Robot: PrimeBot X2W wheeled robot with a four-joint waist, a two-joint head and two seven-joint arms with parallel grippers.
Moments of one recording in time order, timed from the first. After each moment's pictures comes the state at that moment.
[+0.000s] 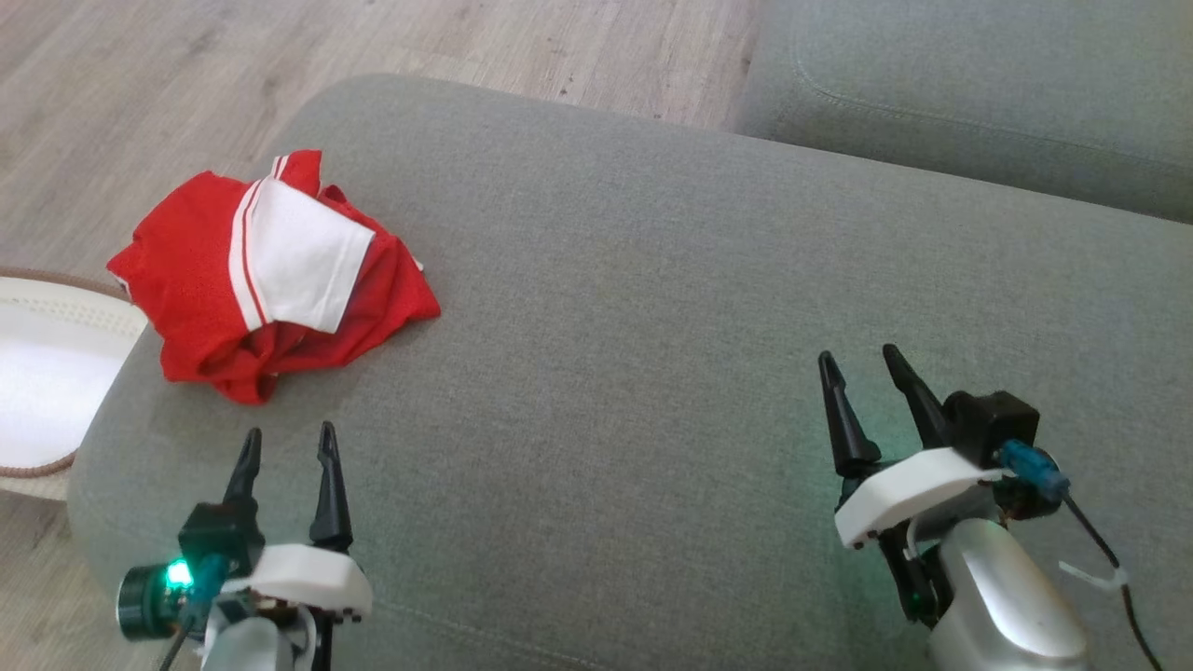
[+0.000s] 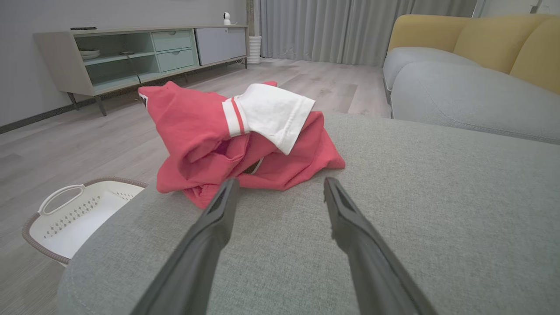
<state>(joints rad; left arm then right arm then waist) -0.18 0.04 0.04 0.58 -0.06 -0.06 -0.25 -0.30 -0.05 0.18 0.65 0.23 0.13 -0.25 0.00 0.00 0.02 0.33</state>
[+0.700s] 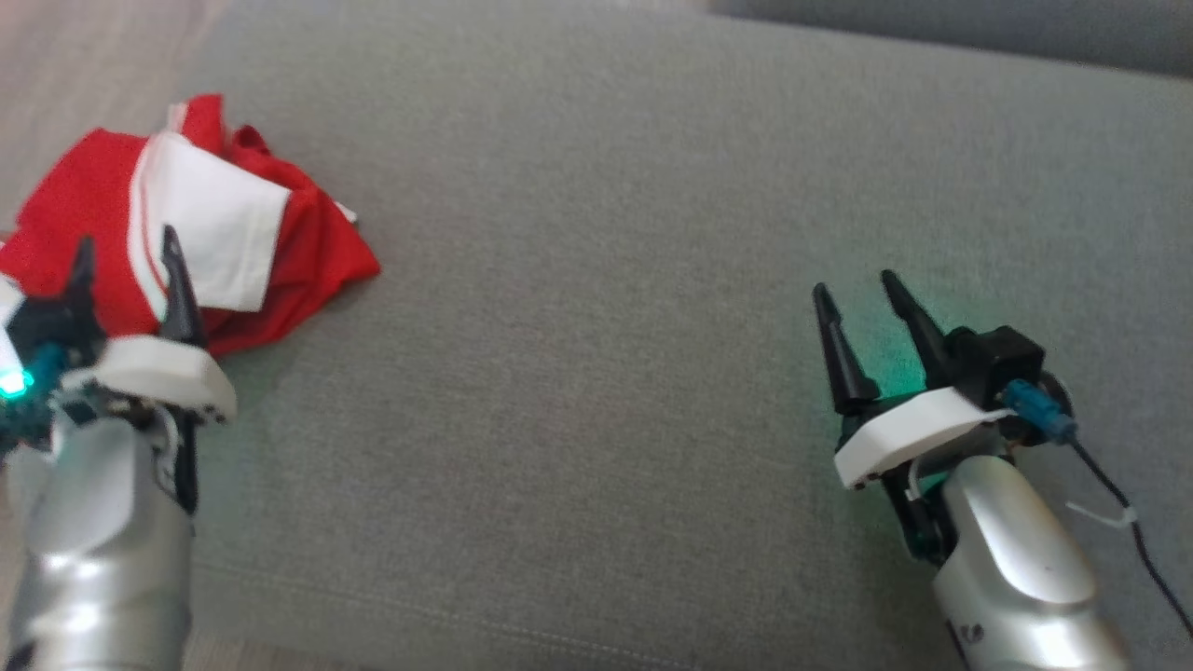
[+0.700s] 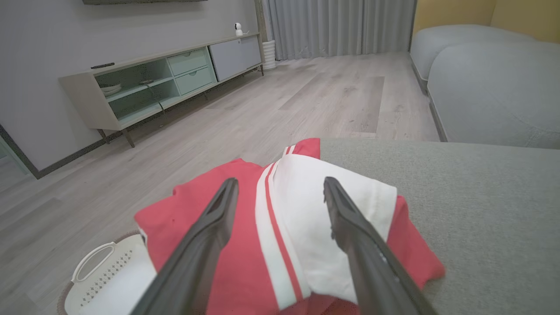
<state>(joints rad) -0.62 0.20 0.11 0.87 -0.06 -0.07 -0.25 -0.38 -0.08 0.22 0.61 0.20 0.13 -0.25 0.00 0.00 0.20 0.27</state>
